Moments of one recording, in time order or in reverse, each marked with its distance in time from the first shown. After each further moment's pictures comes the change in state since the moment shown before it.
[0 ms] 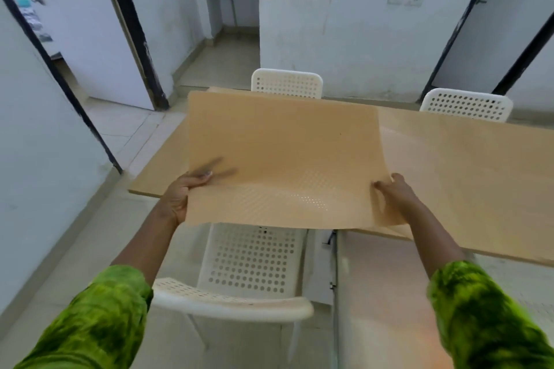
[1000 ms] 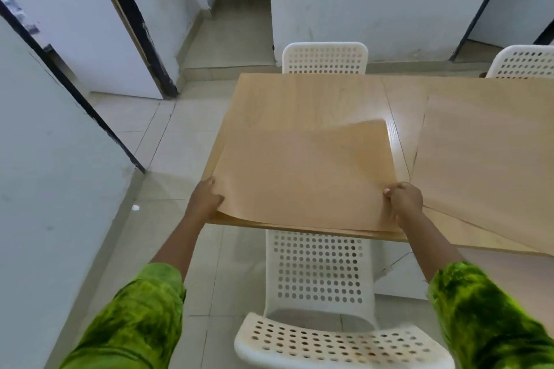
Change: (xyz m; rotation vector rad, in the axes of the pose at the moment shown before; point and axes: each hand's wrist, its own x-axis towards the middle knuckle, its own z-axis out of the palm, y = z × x) left_hand 0.114 0.046 -0.196 1.197 0.443 -0.182; right_hand 0.036 -0.095 0.203 0.470 0.241 0.219
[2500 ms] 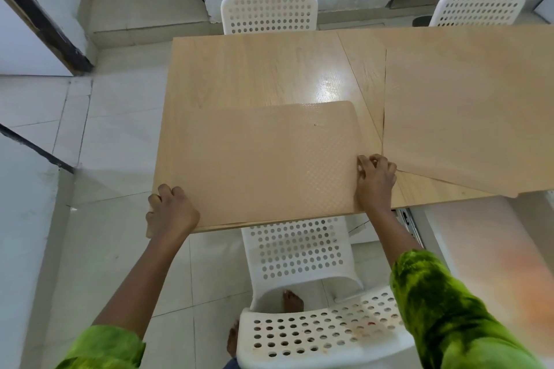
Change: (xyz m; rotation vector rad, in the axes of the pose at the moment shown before) left_hand 0.017 0.000 0.017 0.737 -0.087 0.014; right_hand -0.021 0.034 0.023 -0.667 0.221 -0.436
